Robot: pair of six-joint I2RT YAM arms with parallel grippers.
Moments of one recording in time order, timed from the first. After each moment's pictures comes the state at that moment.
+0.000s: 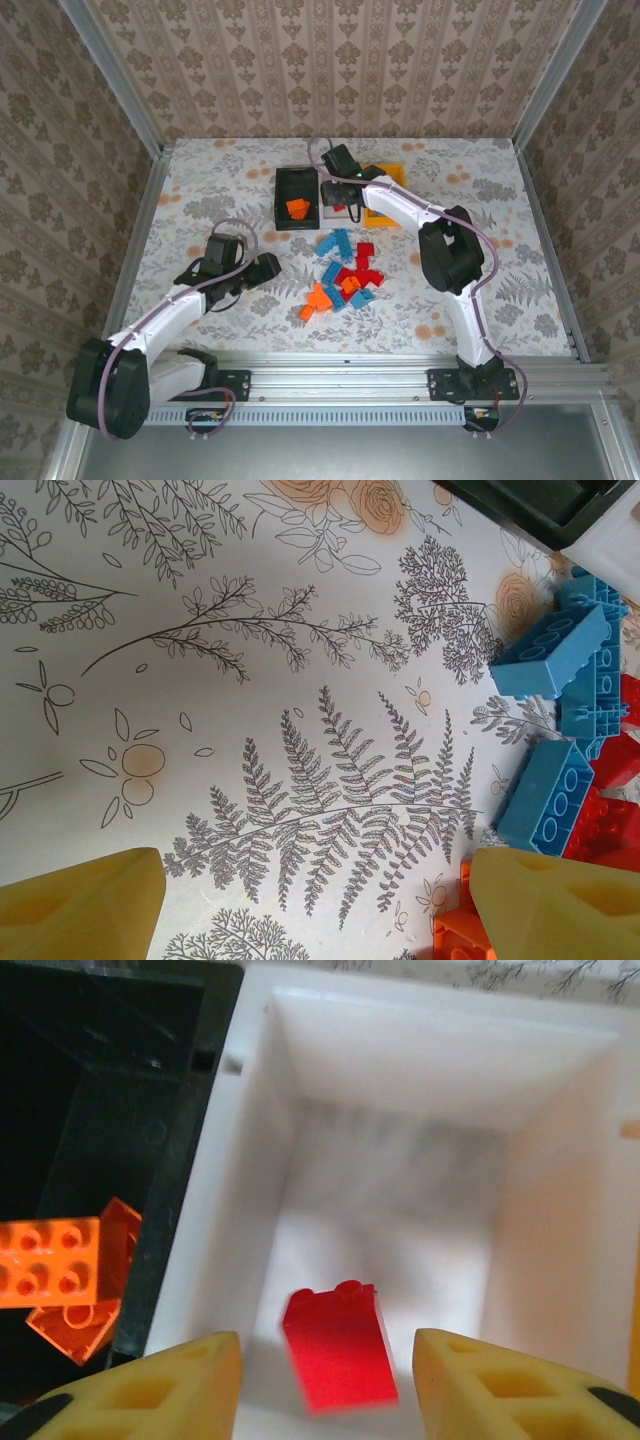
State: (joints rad) left arm -0.36 1.10 0.51 -0.30 0.24 -0.69; right arm 0.54 2.20 1.87 -0.59 0.17 0.32
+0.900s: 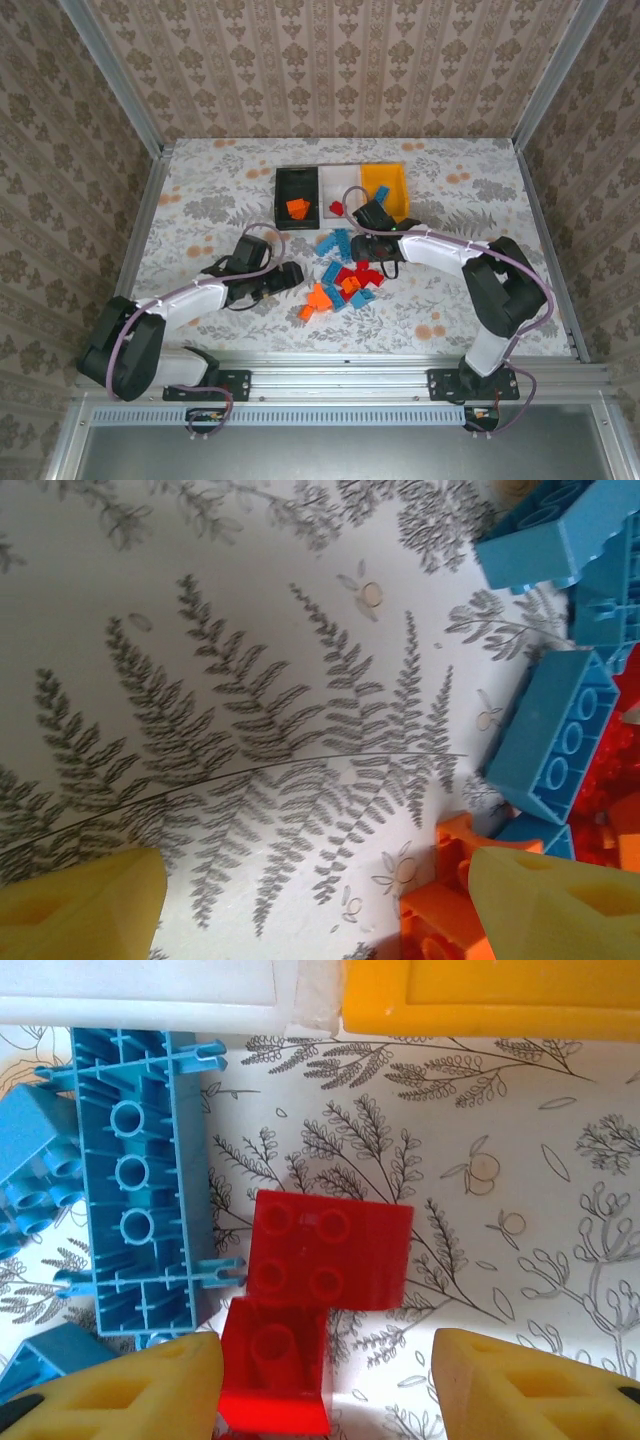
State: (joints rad) left arm -0.55 1.30 0.54 -0.18 0.27 -0.76; right arm 0.58 1.73 1.07 -0.43 0.15 0.50
